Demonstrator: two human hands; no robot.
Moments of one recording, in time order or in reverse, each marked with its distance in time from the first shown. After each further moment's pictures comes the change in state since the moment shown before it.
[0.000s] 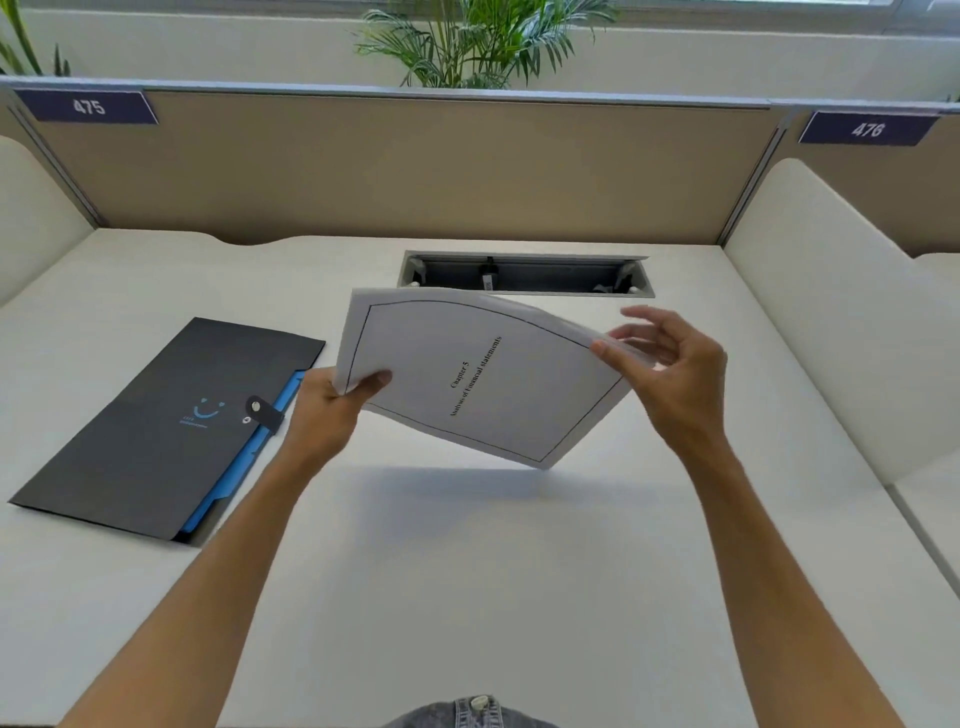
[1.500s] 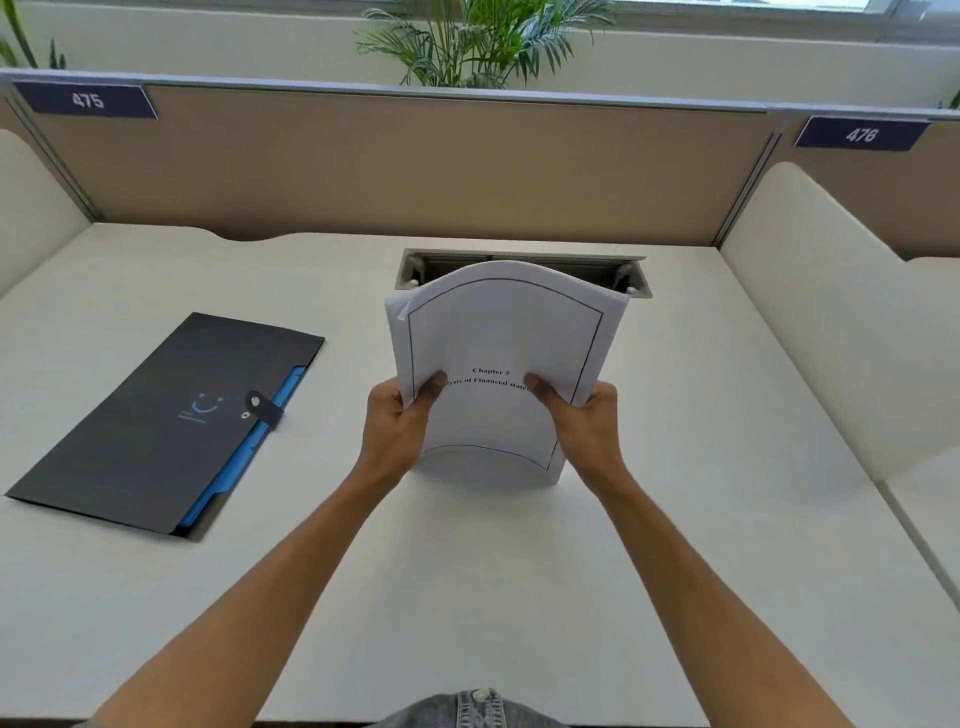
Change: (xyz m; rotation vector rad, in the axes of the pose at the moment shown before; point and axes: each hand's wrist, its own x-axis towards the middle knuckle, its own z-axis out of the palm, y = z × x) left_hand -0.023 0.014 0.069 -0.251 0.027 -0.035; right_hand -0.042 0.008 0.076 0.371 -0.076 0.334
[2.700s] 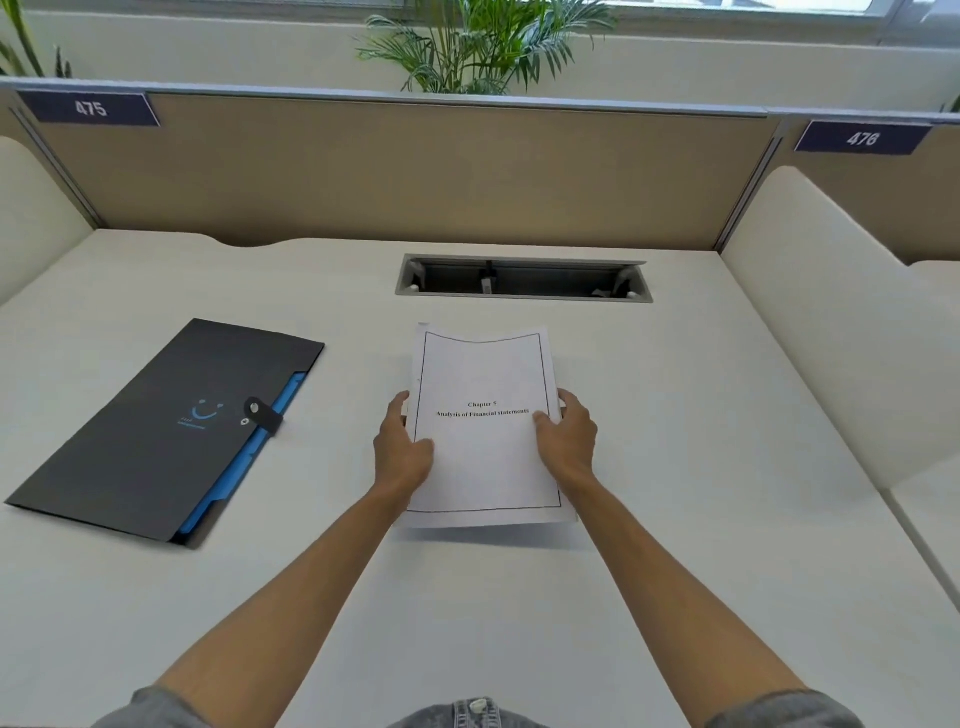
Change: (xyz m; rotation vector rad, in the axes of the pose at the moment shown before) left_hand 0.006 -0.065 0.007 0.280 0.125 -0.421; right_hand 0.023 0.067 0.012 -0.451 0.129 0.294
